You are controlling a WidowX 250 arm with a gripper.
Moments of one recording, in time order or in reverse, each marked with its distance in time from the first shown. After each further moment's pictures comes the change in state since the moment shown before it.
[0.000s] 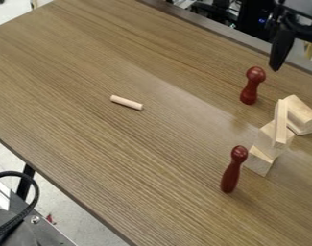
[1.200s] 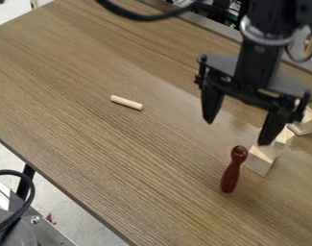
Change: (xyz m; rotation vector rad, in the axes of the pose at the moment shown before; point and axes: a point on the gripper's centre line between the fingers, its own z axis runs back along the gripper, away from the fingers) arm -0.060 0.040 -0.043 -0.072 0.112 -0.142
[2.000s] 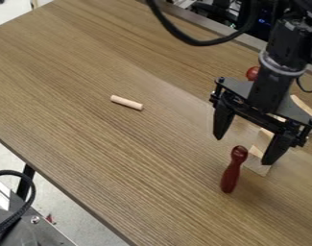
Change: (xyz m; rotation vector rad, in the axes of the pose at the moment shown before) arm 0.007 -0.013 -0.030 0.036 0.076 -0.055
